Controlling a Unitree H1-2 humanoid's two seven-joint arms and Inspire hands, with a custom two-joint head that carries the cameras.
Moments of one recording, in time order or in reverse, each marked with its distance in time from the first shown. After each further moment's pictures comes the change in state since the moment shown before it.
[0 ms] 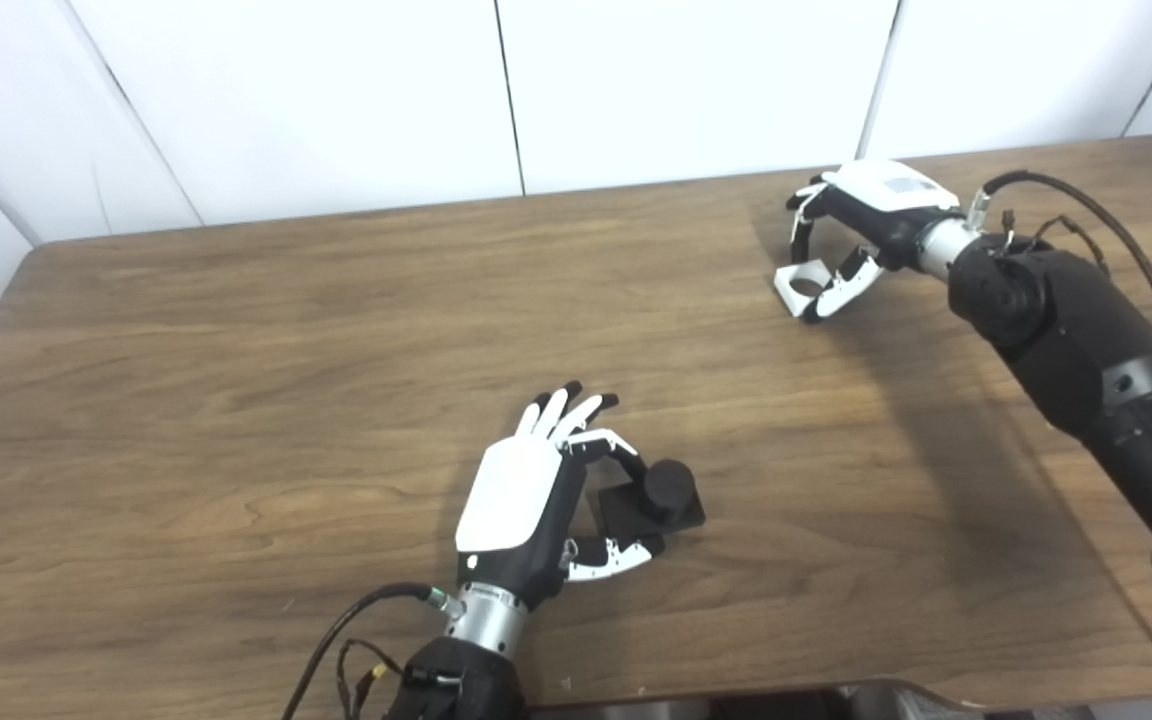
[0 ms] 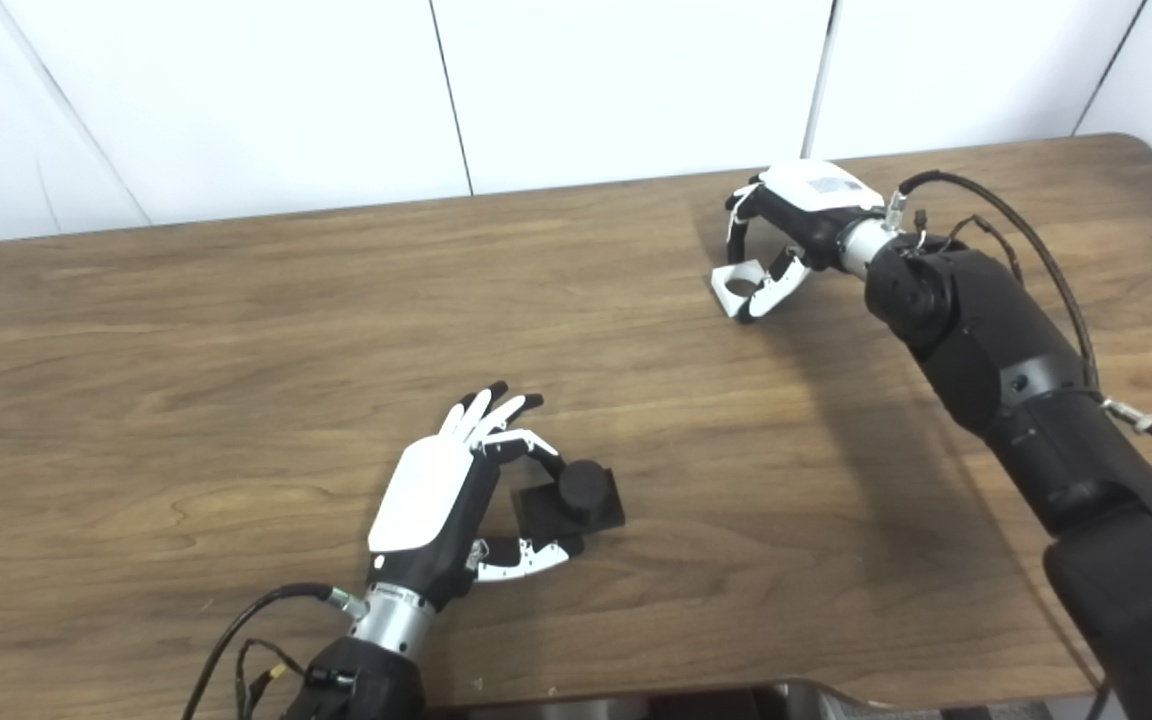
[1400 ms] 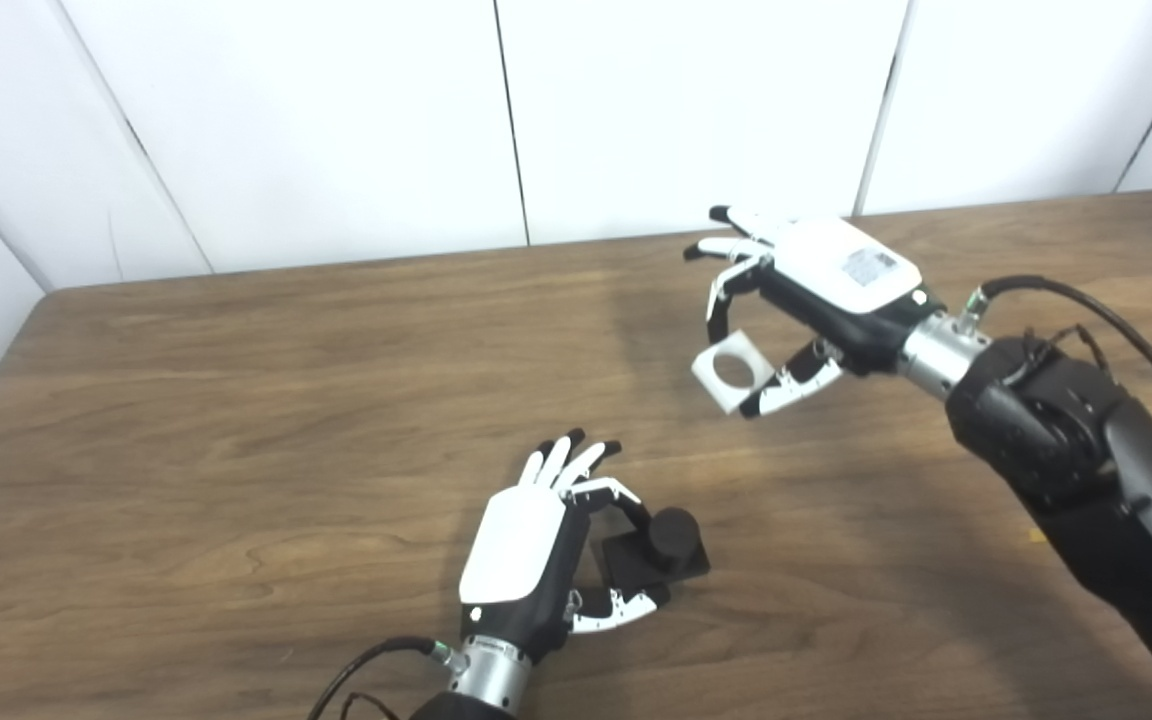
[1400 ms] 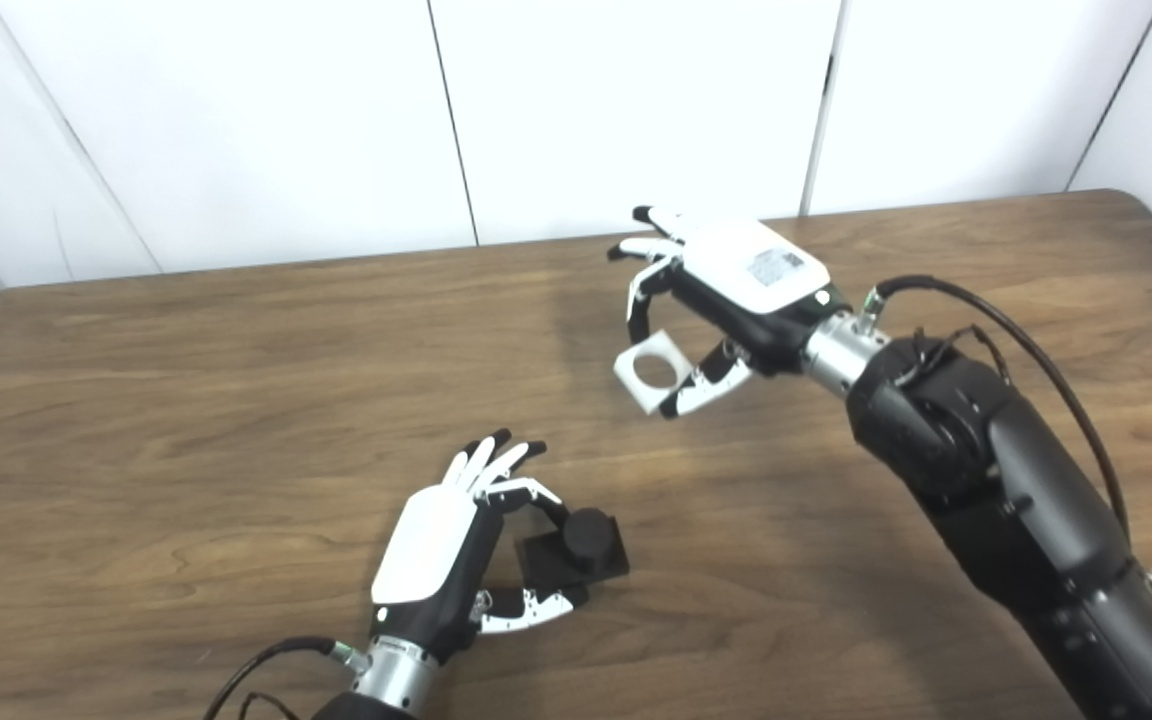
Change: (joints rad) left arm -0.002 -0.003 -0.006 0.025 -0.001 -0.007 0.034; right arm 0.264 -0.004 -0.083 -0.796 0.014 0.025 0.201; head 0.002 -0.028
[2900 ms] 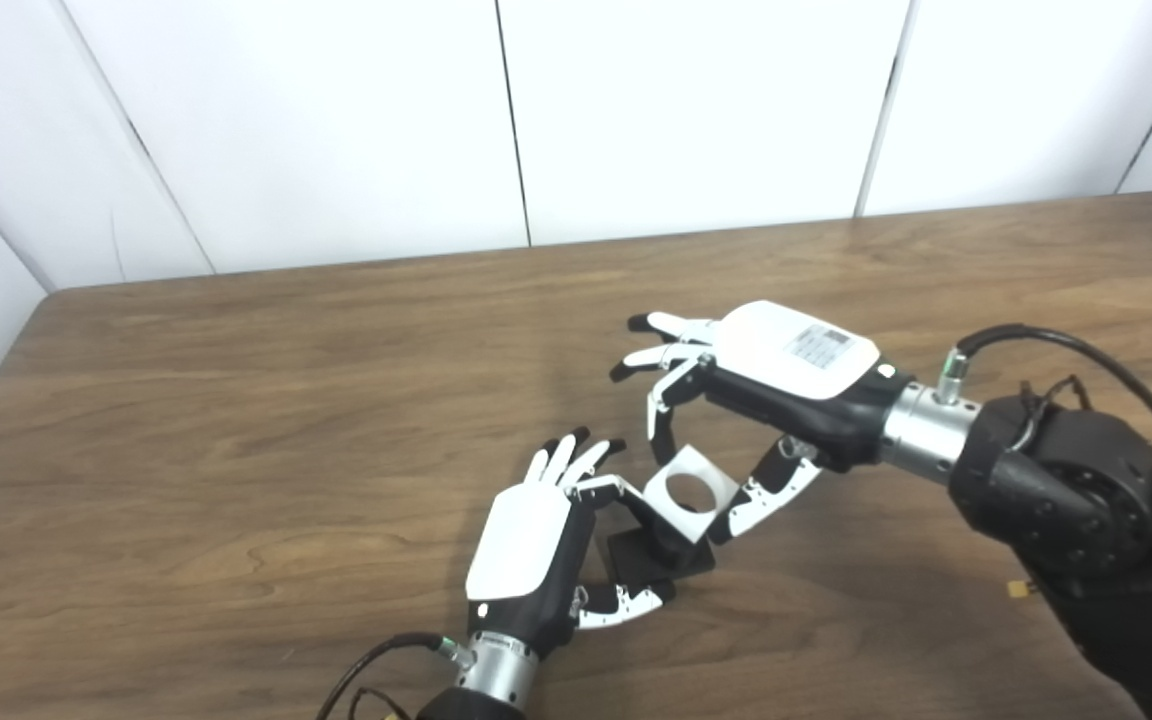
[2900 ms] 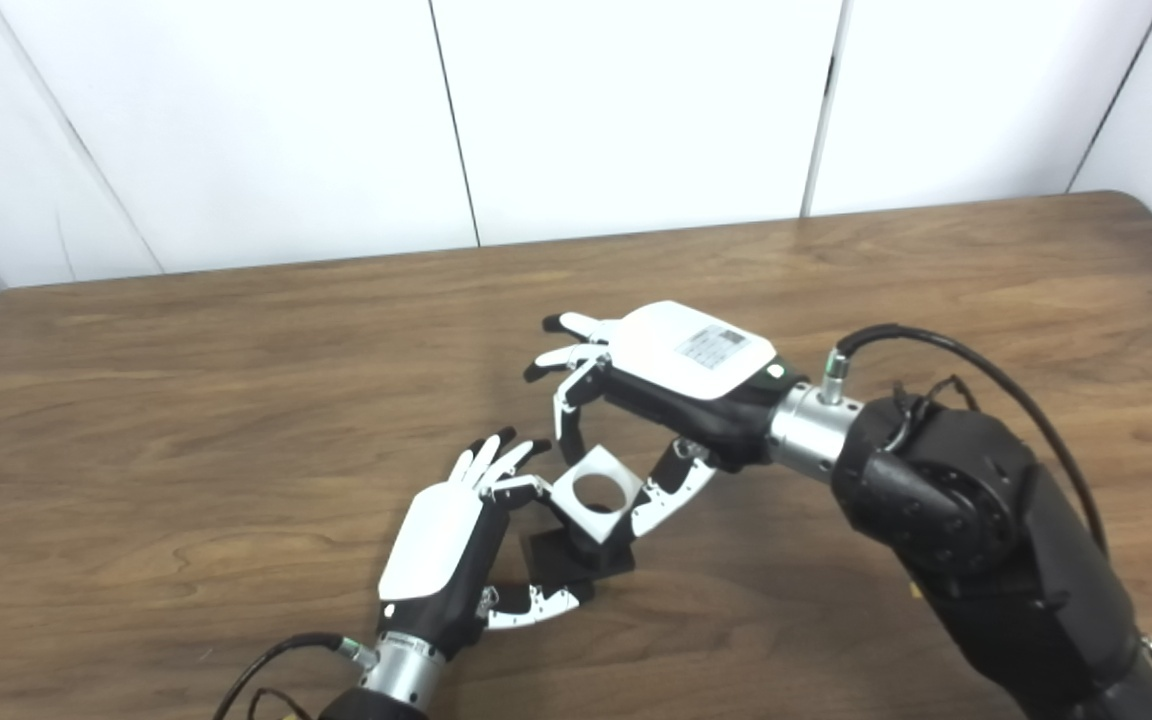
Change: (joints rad) left arm -0.009 -0.013 -0.002 0.009 -0.002 0.003 -0.001; right arm 0.039 0.070 0.011 -0.273 0.083 0.148 0.323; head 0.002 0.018
